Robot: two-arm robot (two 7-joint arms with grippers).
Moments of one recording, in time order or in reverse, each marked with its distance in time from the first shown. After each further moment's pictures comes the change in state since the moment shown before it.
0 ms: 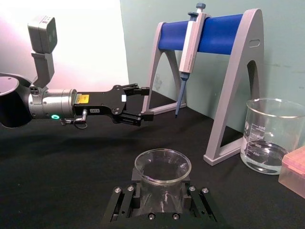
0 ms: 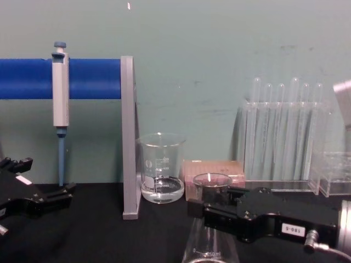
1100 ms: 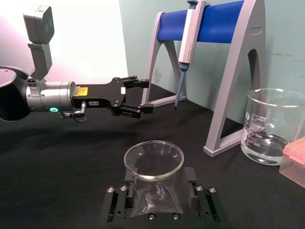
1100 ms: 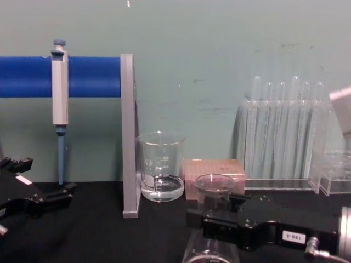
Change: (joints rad) left arm 0.000 0.000 0.000 0.000 0.000 0.000 0.000; right arm -0.002 0.001 -0.002 0.006 -0.009 0.008 -0.001
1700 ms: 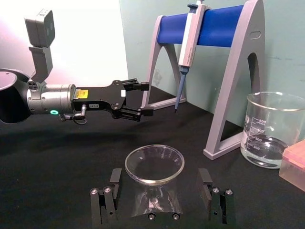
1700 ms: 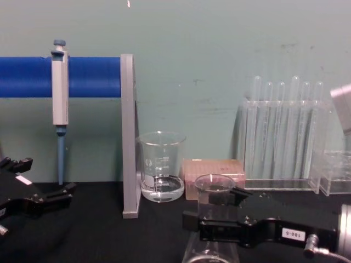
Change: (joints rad) left arm 0.000 0.000 0.000 0.000 0.000 0.000 0.000; right arm 0.001 -0.001 0.001 -0.002 0.004 -0.003 0.000
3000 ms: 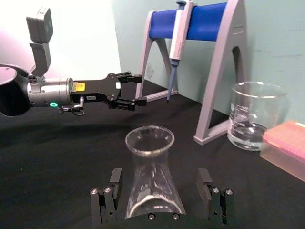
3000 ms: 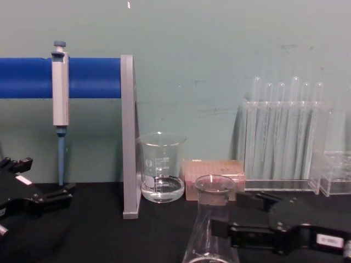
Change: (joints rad) left arm 0.000 0.000 0.000 0.000 0.000 0.000 0.000; right arm -0.082 0.091 0.037 -0.125 0.023 0.046 -0.038
